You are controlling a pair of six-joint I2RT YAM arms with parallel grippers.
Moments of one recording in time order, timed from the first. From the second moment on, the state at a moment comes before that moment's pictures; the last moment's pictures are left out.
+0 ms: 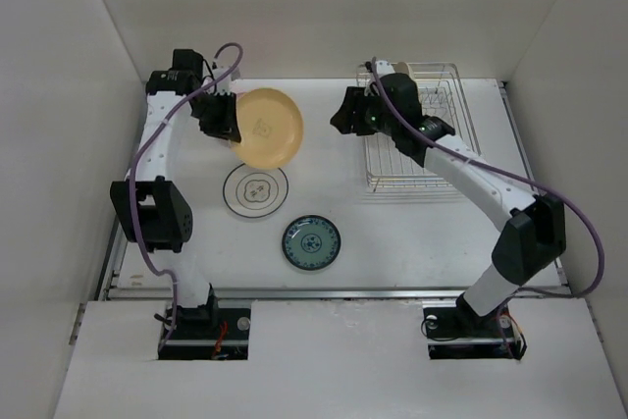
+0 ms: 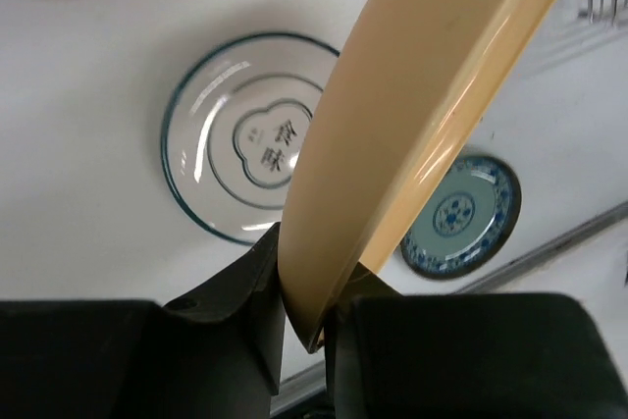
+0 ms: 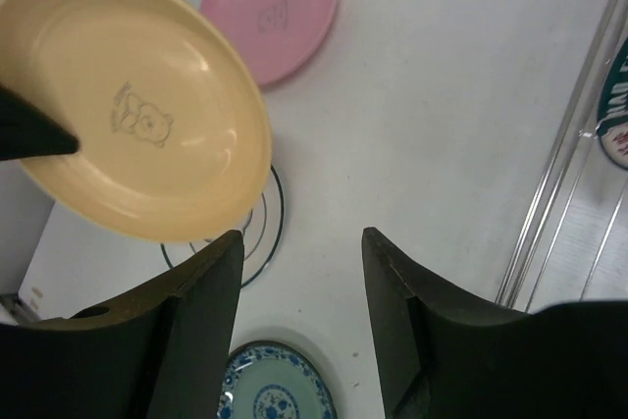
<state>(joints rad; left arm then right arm) -0.04 1.78 1.82 -1.20 0.42 0.14 0.55 1.66 1.46 -0.24 -0.12 0.44</state>
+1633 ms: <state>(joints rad) 0.10 2.38 2.15 -0.92 0.23 -0.34 0.55 1.36 1.41 -0.33 -0.03 0.40</state>
